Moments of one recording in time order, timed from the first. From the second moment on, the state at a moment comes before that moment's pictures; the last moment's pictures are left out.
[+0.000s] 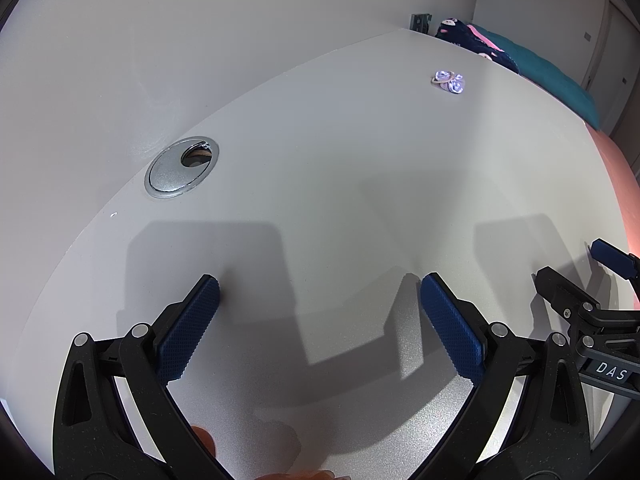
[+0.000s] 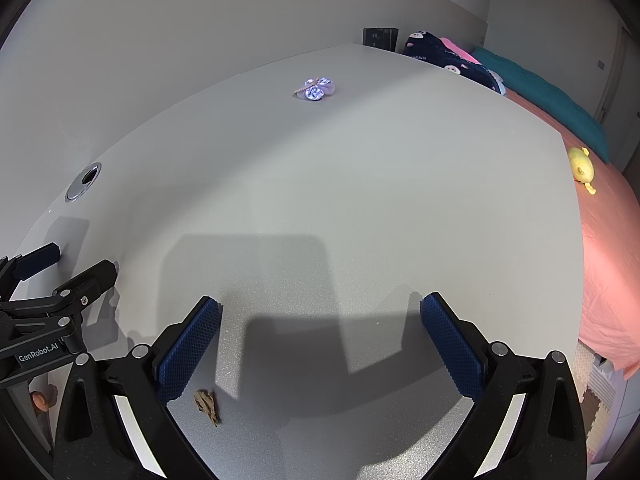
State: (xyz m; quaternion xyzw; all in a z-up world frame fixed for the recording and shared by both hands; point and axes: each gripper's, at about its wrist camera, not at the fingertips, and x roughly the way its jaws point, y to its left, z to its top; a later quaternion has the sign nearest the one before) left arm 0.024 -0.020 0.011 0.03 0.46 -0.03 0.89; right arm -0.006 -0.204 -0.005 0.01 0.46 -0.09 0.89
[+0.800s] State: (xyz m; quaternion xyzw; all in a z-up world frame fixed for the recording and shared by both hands) left arm 0.023 -0.020 0.012 0.02 0.46 -0.02 0.89; right arm -0.007 -0.204 -0.005 0.01 0.46 -0.09 0.89
